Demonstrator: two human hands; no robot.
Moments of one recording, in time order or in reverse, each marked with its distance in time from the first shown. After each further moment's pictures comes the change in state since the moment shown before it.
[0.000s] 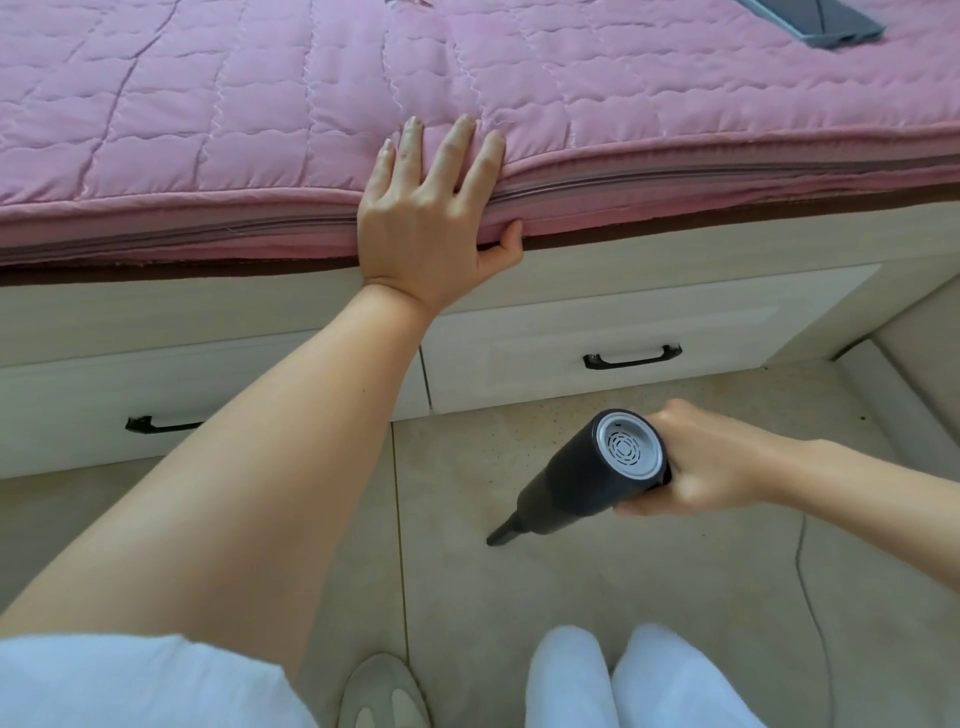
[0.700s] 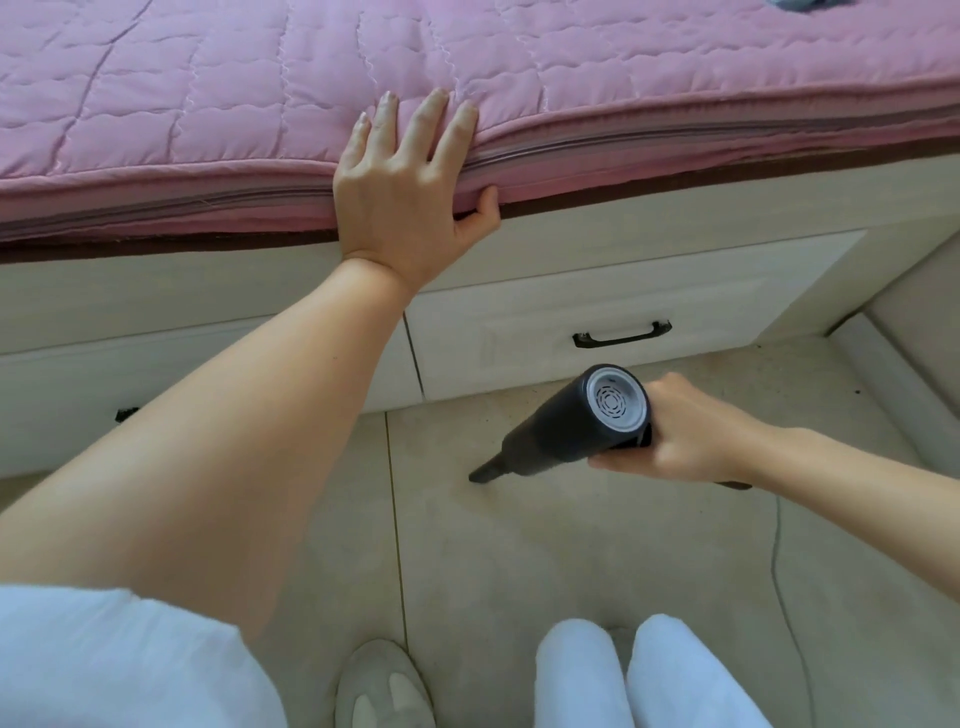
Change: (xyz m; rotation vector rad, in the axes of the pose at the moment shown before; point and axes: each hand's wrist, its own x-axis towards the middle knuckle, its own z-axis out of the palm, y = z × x) left_hand -0.003 0.000 0.000 -0.020 0.010 -0.016; right_hand -0.003 0.007 0.023 0.078 0.213 0.074
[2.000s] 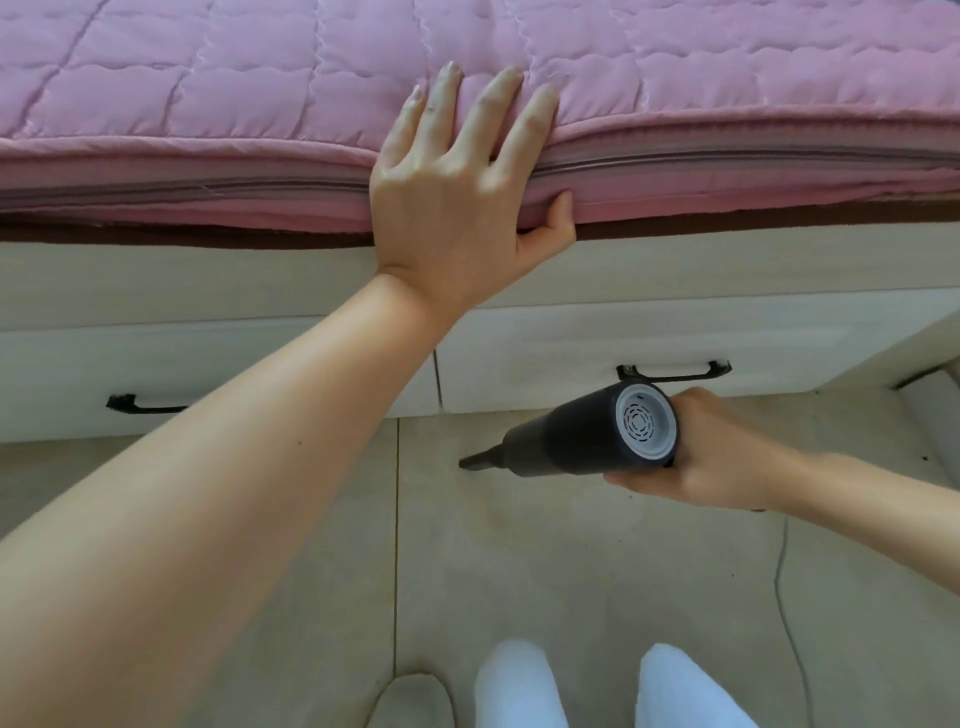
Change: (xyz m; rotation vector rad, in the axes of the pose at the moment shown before) left_hand 0.001 0.008 0.002 -0.044 0.063 -0.053; right_hand 0.053 0.018 -0.007 0.053 -0.040 -0.027
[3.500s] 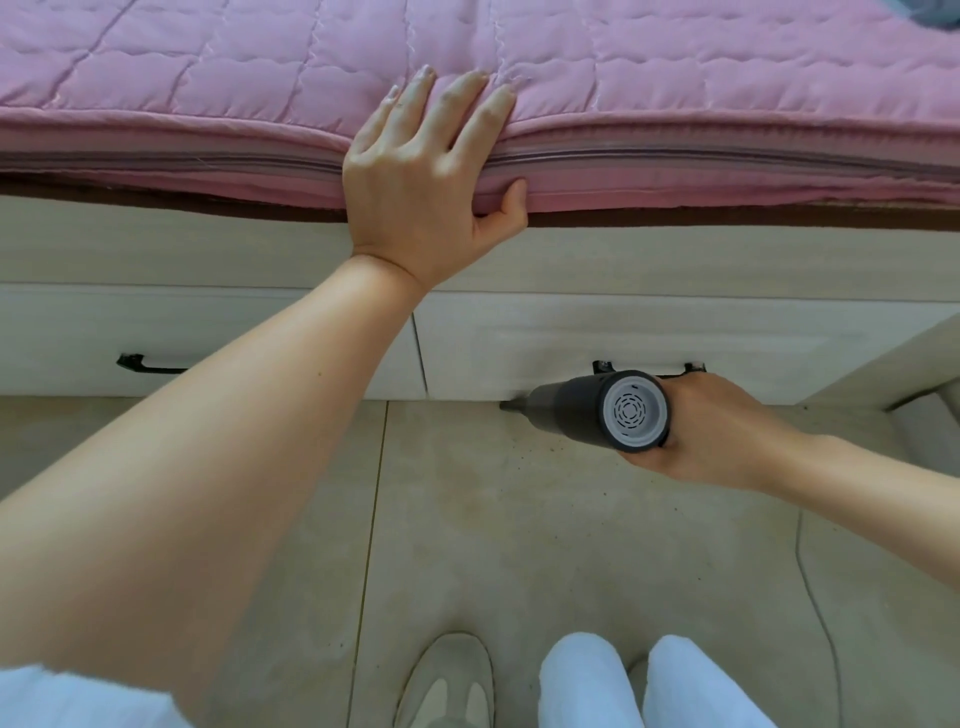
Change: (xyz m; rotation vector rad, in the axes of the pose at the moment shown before) left_hand -0.002 -0.001 -0.001 0.040 0.008 -0.004; right_hand -0.011 0.035 -0.020 -0.391 0.058 -0.080
